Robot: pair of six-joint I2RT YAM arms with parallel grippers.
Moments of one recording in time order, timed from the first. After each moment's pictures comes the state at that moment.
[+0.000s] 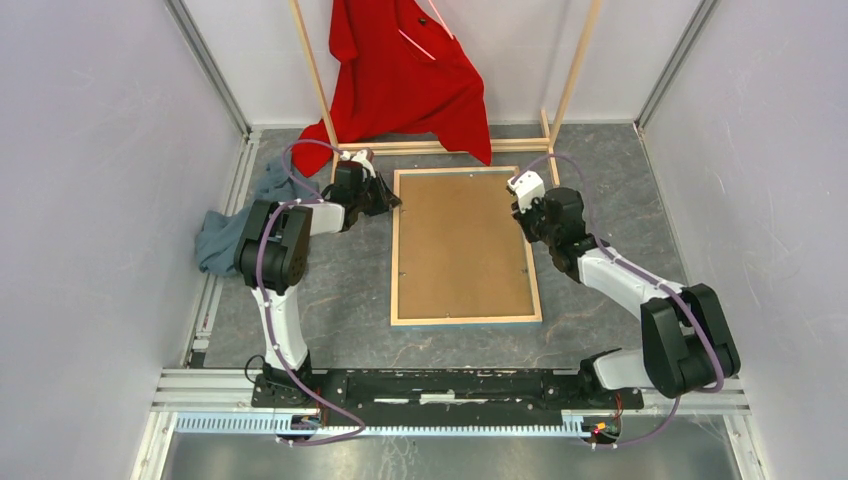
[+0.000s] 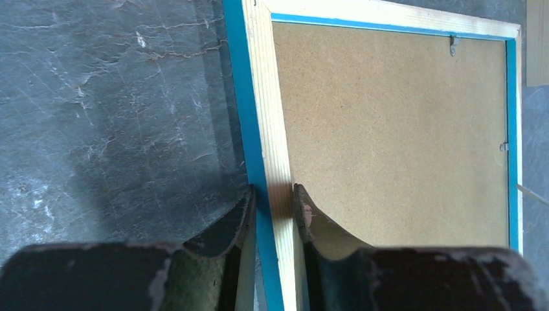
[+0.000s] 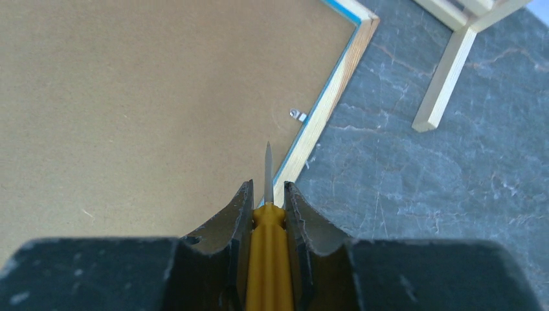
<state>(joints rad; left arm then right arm) -0.25 2.02 1.11 0.30 0.29 -0.49 0.30 1.37 0.68 0.18 -0.06 -0.32</state>
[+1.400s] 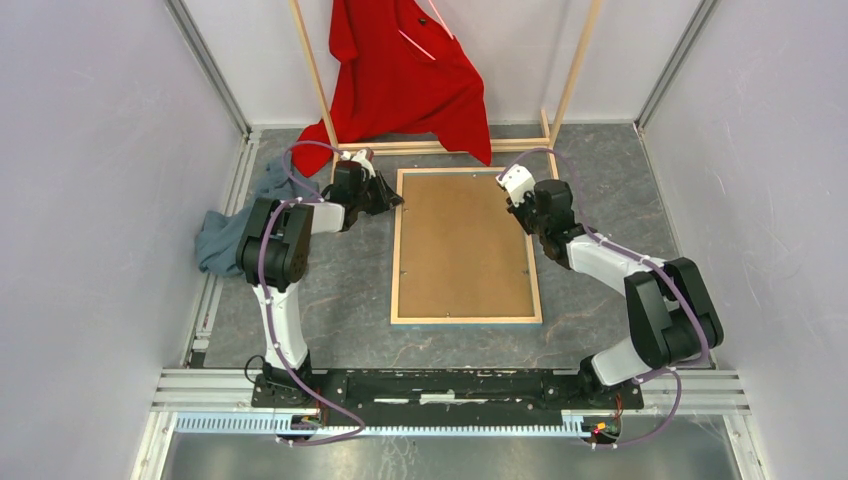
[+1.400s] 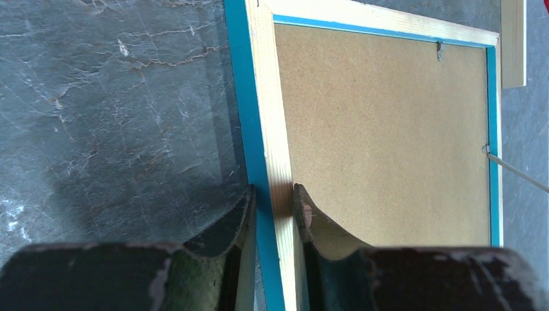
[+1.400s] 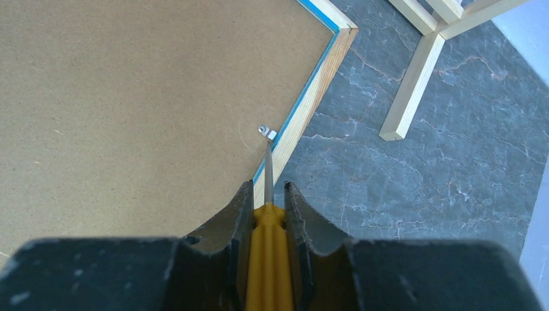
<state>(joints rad) -0.24 2.05 1.12 0.34 0.34 -0.53 0.33 1.51 0.77 0.19 0.05 -0.44</state>
